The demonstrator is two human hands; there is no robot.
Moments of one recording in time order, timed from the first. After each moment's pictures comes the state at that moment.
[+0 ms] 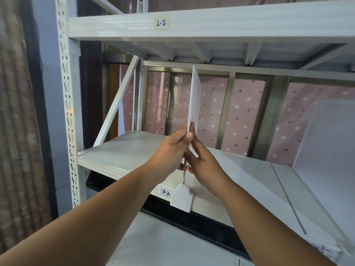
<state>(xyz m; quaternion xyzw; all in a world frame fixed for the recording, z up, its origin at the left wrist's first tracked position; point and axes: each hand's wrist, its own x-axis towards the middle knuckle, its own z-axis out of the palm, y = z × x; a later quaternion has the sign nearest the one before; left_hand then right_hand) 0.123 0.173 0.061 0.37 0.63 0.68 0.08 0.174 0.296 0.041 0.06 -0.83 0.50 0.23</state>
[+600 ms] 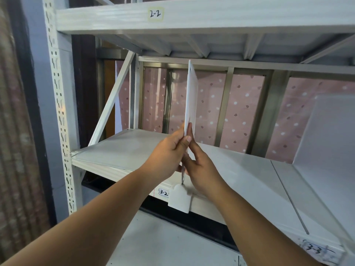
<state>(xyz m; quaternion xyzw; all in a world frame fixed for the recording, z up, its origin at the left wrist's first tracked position) 0.117 0.173 0.051 0.41 0.67 0.61 0.01 0.168 0.298 0.022 0.08 -0.82 0.50 0.27</state>
